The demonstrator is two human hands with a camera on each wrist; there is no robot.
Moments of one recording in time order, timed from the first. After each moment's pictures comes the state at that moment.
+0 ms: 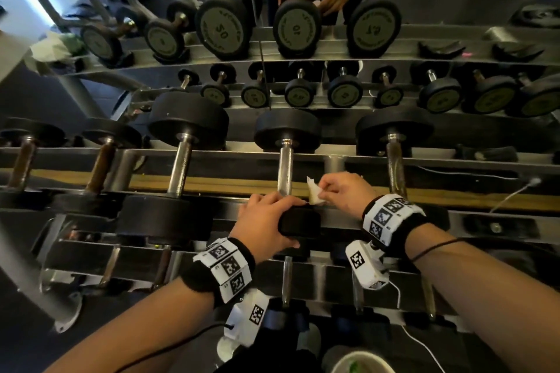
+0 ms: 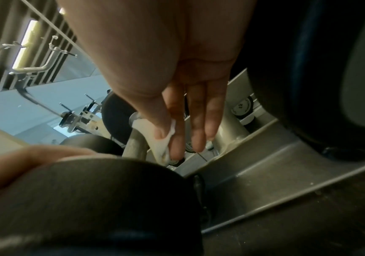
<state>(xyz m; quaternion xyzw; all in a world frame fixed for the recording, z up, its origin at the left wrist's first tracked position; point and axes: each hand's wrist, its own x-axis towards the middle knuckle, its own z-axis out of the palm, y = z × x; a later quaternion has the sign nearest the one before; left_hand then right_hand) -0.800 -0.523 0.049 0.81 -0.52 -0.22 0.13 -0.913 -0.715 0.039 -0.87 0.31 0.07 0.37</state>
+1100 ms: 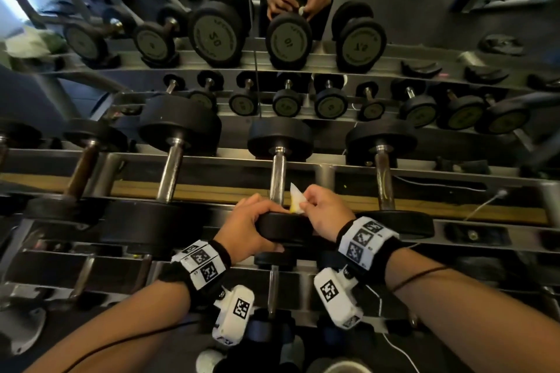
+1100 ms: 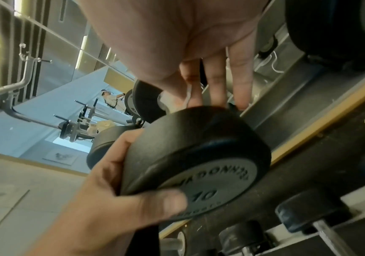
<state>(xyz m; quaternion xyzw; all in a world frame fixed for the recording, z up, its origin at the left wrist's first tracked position) -0.777 -0.514 0.038 0.75 -0.48 -0.29 0.34 -0.902 -0.665 0.049 -0.82 0.42 0.02 0.40</state>
